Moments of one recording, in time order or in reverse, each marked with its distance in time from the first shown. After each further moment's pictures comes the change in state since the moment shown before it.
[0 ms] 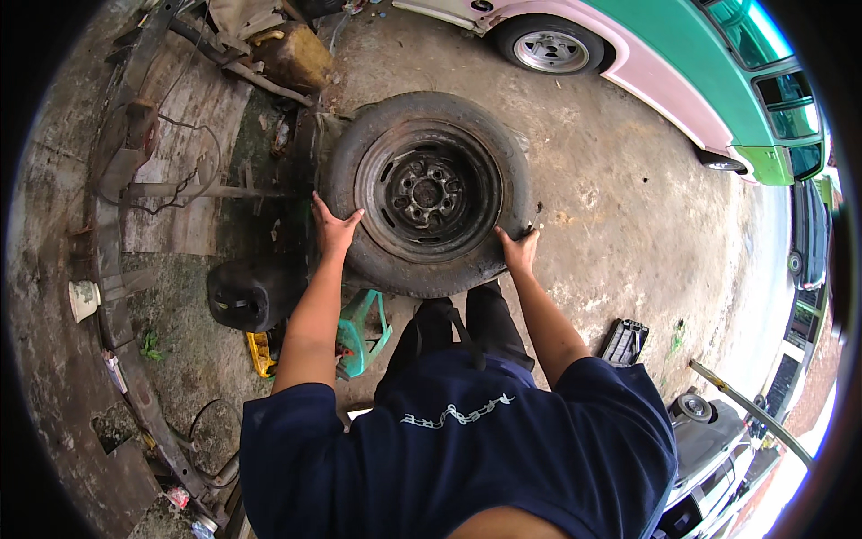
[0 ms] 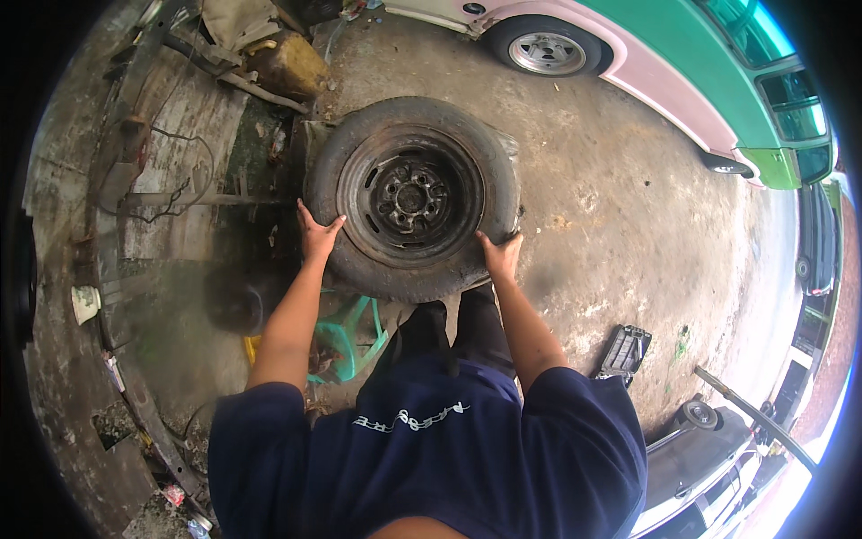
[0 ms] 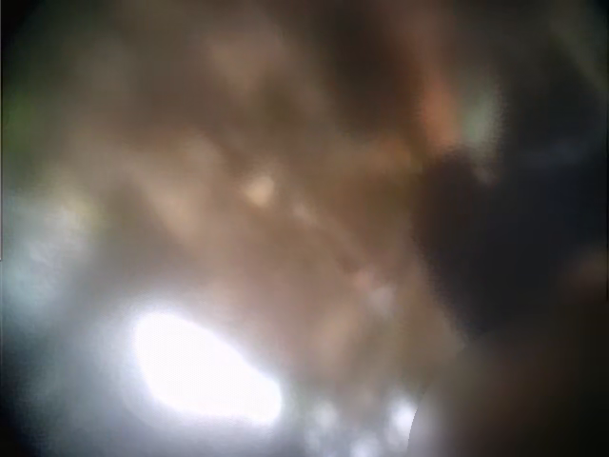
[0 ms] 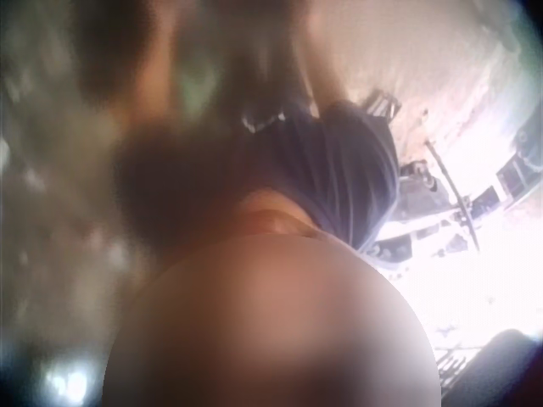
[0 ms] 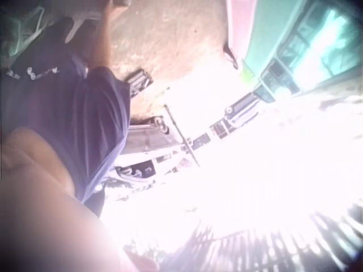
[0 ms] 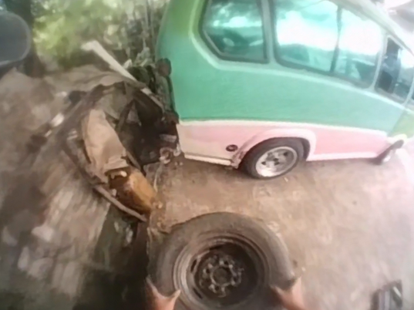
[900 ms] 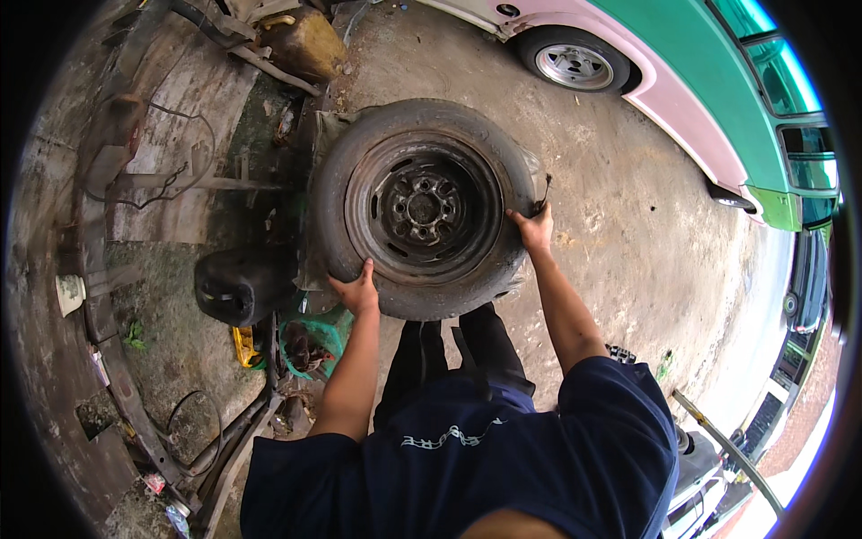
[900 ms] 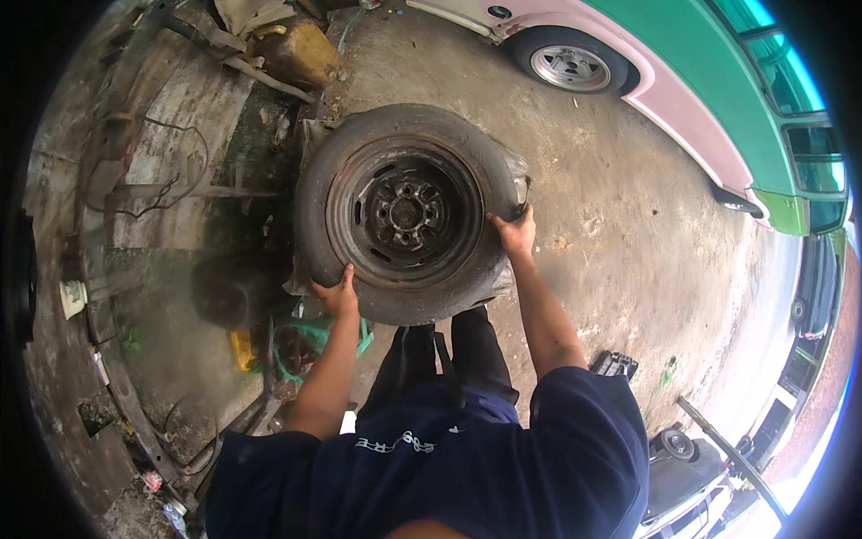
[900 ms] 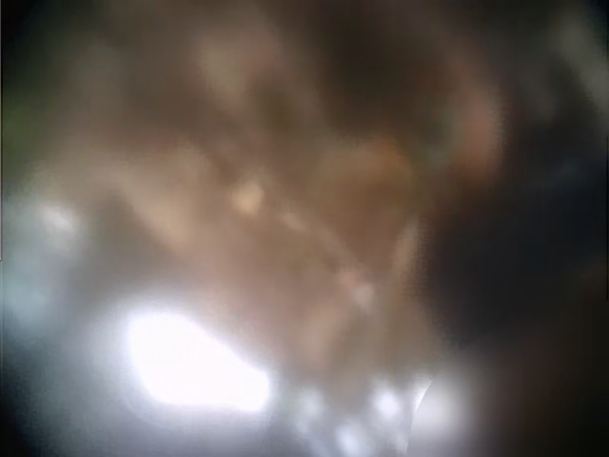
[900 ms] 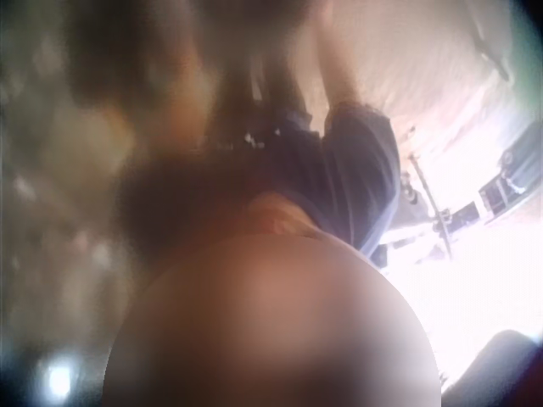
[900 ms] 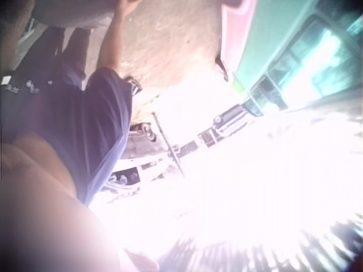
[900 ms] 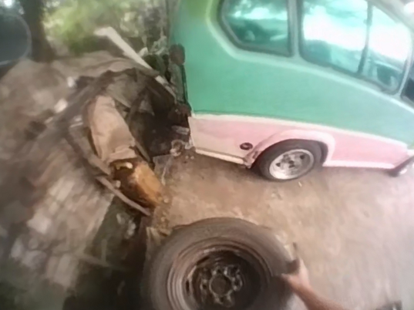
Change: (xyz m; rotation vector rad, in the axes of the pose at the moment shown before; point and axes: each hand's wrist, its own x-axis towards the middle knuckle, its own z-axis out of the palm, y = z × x) left_hand -0.118 0.013 0.071 -0.228 0.350 -0.597; right_hand 0.132 -0.039 0.002 -0.013 -0.171 -0.133
